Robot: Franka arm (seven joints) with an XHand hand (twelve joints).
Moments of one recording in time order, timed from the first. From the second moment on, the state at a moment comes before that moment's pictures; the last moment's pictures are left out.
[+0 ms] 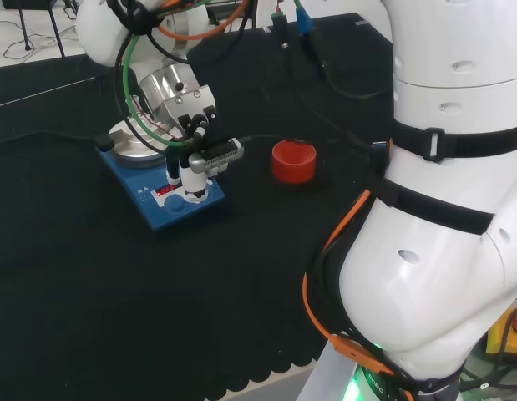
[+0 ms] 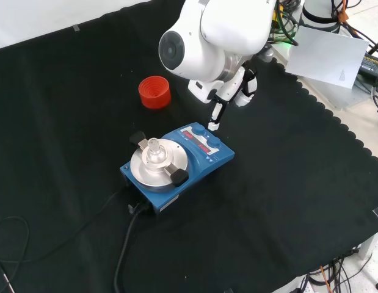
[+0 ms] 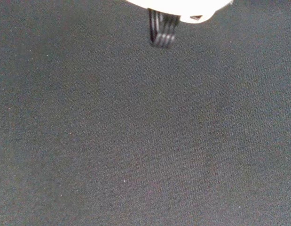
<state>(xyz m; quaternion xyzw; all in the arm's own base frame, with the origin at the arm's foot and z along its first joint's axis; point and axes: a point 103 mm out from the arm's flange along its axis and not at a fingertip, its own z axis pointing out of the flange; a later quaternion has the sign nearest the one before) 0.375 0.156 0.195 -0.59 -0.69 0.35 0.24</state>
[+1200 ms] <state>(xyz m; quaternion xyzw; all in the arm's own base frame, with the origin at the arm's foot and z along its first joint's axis) 0.378 0.157 0.175 -0.58 -0.68 0.37 0.26</state>
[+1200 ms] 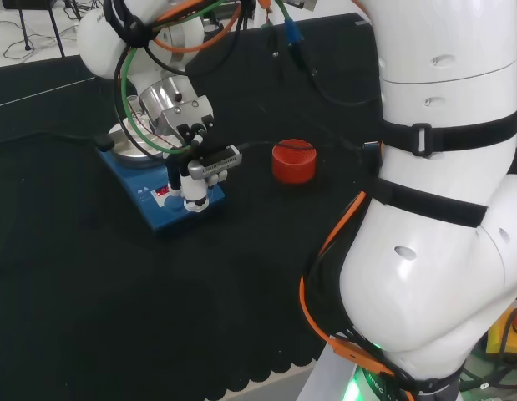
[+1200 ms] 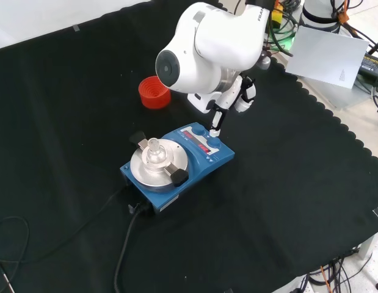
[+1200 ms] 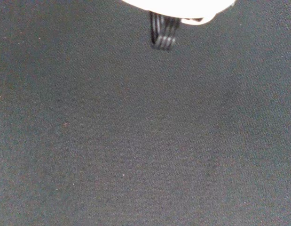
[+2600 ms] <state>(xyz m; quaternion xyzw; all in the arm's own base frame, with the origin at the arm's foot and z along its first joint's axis) 0.378 0.161 0.159 -0.58 -0.67 0.38 0.26</state>
